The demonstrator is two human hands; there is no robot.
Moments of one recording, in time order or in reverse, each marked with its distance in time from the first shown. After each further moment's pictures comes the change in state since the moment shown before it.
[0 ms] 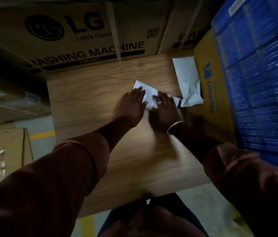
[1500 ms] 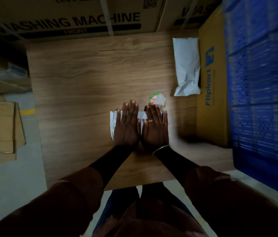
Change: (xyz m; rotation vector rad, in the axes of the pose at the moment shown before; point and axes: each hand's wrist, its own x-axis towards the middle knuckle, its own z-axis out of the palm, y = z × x) left_hand -0.102 0.076 0.076 -0.095 0.171 -0.225; right_hand -0.098 -0.005 0.055 -0.020 0.130 0.044
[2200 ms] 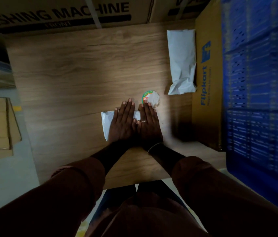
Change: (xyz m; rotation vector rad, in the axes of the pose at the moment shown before) left_hand 0.012 -0.008 0.028 -0.002 0.015 0.105; right_hand 0.011 0.013 0.026 0.048 0.039 -0.003
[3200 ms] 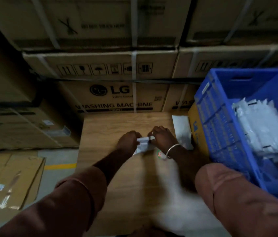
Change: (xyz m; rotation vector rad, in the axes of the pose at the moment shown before) left_hand 0.053 0.015 -0.234 -0.082 -0.104 -0.149; right_hand 0.092 -0.085 -0.212 -0.151 -0.171 -0.386
